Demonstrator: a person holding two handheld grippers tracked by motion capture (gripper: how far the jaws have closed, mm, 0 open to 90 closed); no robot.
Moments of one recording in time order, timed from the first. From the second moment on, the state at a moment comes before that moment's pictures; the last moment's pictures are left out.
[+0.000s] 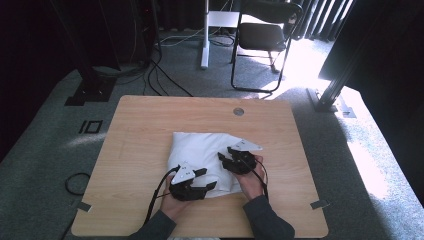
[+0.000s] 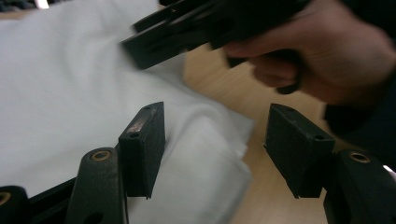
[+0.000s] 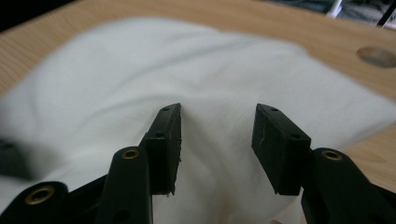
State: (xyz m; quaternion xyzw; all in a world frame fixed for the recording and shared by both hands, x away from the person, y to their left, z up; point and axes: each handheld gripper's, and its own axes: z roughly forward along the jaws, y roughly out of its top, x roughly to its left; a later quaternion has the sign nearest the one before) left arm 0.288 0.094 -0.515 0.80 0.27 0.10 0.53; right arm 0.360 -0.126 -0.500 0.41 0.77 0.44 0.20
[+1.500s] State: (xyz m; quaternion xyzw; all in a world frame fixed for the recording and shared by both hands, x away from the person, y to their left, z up) left arm 0.297 0.178 -0.500 0.76 0.35 0.15 0.52; right arm 0.340 -0.231 -0.520 0.51 0.70 0.46 0.21
